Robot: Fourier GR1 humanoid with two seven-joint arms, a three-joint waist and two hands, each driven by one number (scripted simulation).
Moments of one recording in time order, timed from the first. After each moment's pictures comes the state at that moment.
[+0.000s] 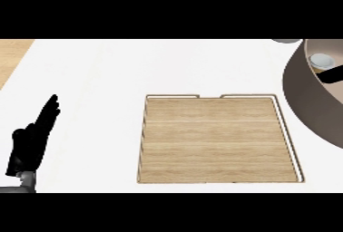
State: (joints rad) left arm 0.00 0.39 -0.03 -1.52 0.01 0.15 0.11; right arm -0.94 -0.69 -0.08 -0.35 0.43 0.03 -0.57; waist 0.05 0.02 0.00
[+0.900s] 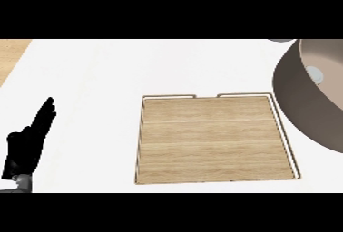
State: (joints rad) left arm 0.02 0.38 0.01 -1.51 0.01 0.12 0.09; right arm -0.95 -0.85 -0.38 -0.21 0.12 0.44 -0.66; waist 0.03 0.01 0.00
